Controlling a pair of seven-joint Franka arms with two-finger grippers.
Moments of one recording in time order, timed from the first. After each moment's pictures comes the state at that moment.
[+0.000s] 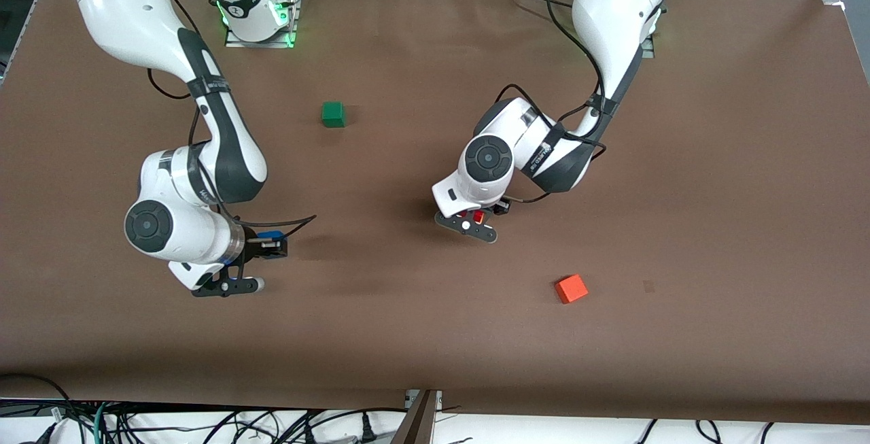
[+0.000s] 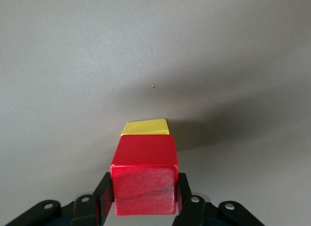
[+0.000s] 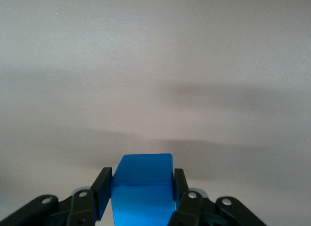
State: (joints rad) left arm -0.49 0.79 -0.18 -1.30 0.06 1.99 -0.32; right arm 0.22 0.71 0.01 -1.36 0.09 2.02 0.12
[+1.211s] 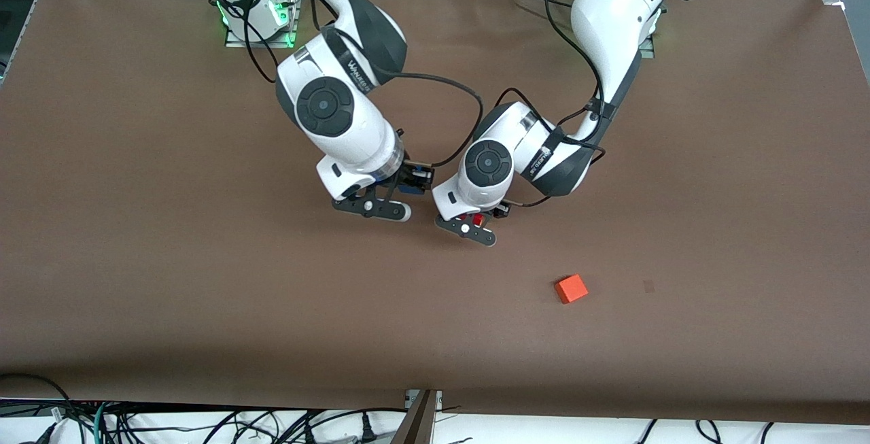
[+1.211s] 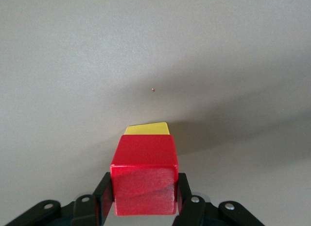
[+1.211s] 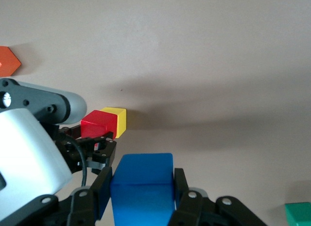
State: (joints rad) left arm -0.49 0.81 -0.18 -1.29 0.06 1.98 -0.30; right arm 0.57 0.67 0.08 -1.13 0.16 1.86 0.80
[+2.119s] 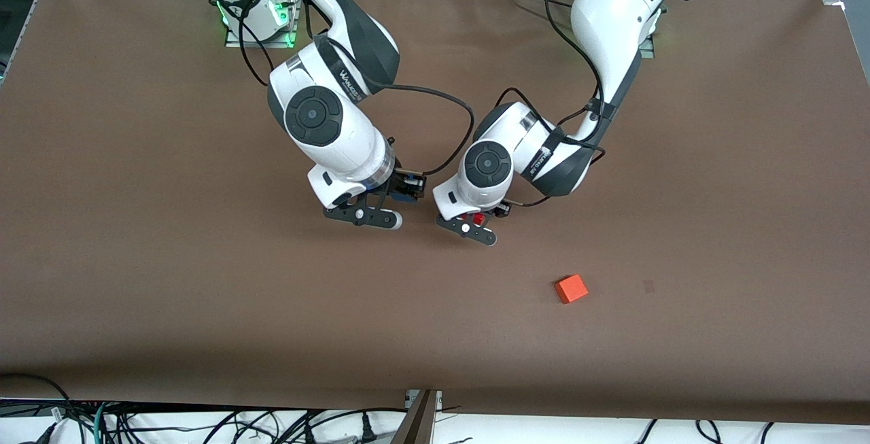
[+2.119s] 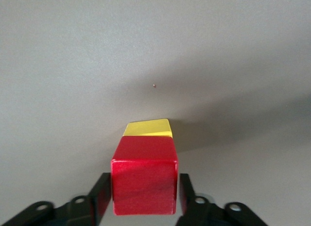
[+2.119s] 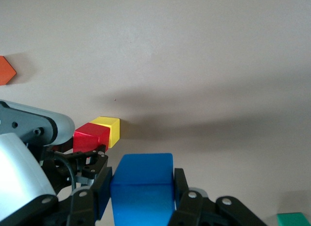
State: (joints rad) left arm -0.49 0.81 -0.18 -1.29 0.06 1.97 -0.30; right arm 0.55 0.68 0.07 -1.13 0.16 1.86 0.76
